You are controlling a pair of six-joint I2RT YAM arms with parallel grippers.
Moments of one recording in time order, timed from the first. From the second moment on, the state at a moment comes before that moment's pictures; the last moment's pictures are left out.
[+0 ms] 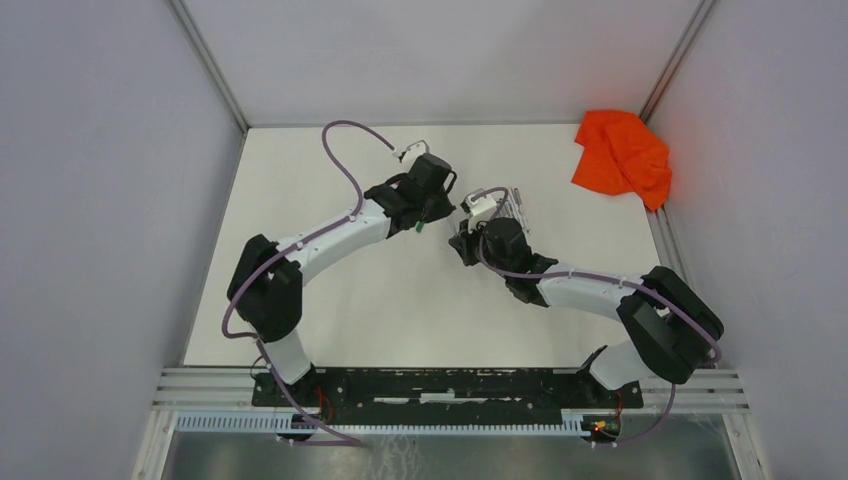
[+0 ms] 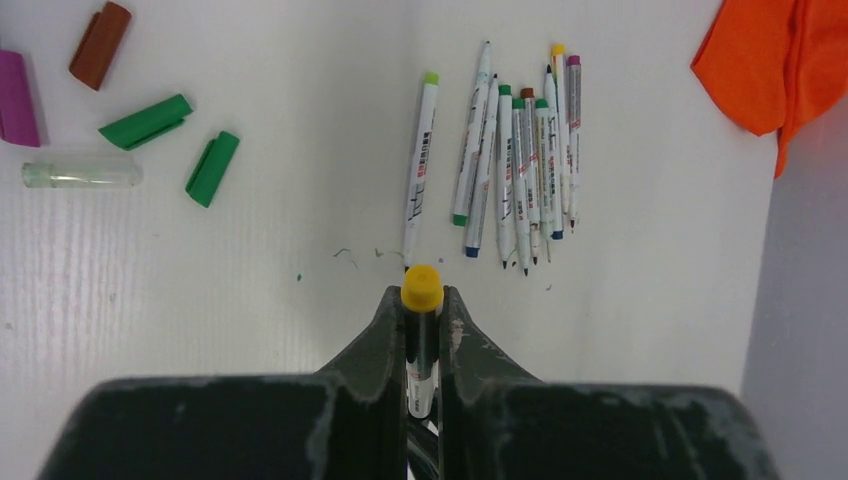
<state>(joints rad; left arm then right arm) -0.75 1.71 1.37 -0.38 -0.32 -0.86 0.74 1.46 0.64 0.43 0.06 0.19</state>
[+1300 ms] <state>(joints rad) -0.59 1.17 0.93 -0.30 -0.54 -1.07 0.65 2.06 1.30 0.17 -0.01 0.25</state>
